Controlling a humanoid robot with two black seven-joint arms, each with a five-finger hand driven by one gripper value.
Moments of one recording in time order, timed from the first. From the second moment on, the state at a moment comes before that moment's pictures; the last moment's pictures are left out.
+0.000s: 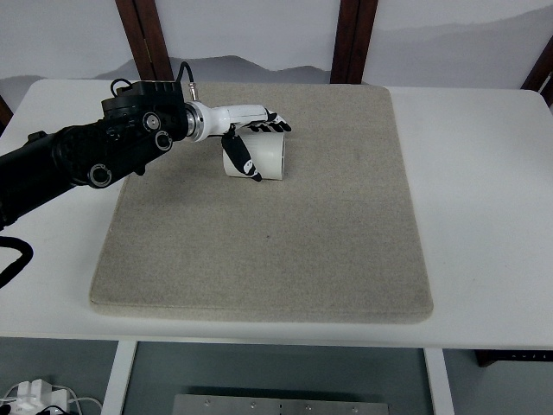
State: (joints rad) left arm -1.17 0.25 -0.27 -0.79 1.19 -0.29 0.01; right arm 0.00 0.00 -0.01 0.13 -0.03 0.18 -0.03
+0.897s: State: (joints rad) left arm -1.17 0.24 -0.27 -0.78 1.19 -0.27 0.04; right arm 0.00 0.00 -0.01 0.13 -0.03 0.18 -0.03
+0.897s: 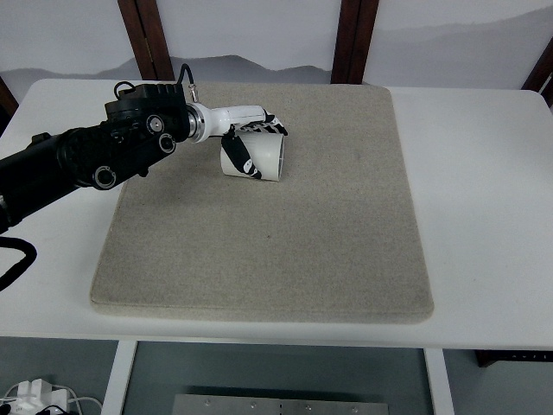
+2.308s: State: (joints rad) left arm -1.11 0.33 -0.41 -0.55 0.55 -0.54 -0.43; right arm 0.00 0.00 -0.01 0.13 -0.03 0.18 -0.03
